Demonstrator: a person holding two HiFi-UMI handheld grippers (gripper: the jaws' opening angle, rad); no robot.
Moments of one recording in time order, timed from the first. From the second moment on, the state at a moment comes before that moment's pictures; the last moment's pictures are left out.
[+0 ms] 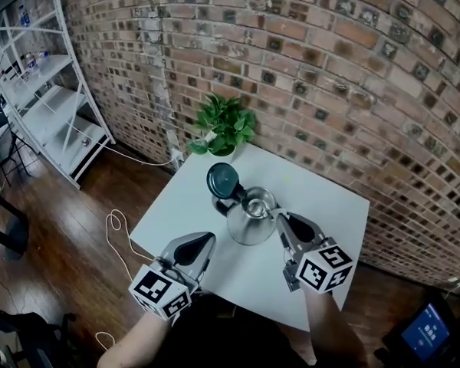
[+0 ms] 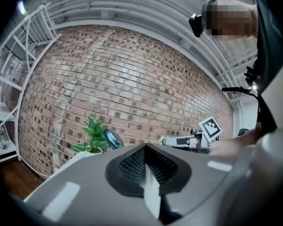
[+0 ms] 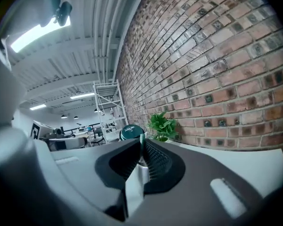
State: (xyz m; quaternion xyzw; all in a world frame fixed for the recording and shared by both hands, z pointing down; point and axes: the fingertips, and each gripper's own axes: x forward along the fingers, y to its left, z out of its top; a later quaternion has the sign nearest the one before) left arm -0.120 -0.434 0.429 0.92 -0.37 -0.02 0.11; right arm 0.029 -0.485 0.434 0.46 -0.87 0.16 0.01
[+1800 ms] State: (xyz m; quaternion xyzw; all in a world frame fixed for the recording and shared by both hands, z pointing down) left arm -0.172 -0.473 0.434 0.93 -0.34 -0.01 0.11; right arm 0.005 -0.554 0.472 0.54 -0.82 0.16 0.14
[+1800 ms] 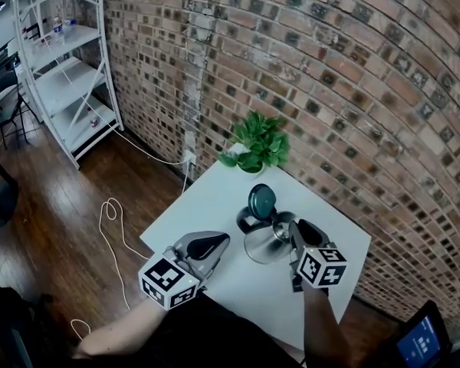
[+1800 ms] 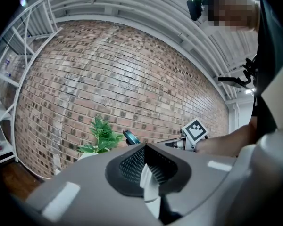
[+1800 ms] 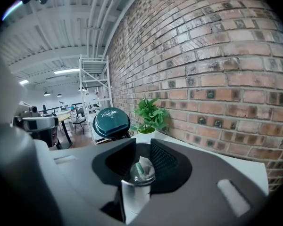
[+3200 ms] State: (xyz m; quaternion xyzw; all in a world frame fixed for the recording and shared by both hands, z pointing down) left arm -0.140 -0.459 0.418 0.94 -0.31 0.00 0.11; right arm 0.028 -0.449 0.392 0.51 -0.85 0.11 0.05
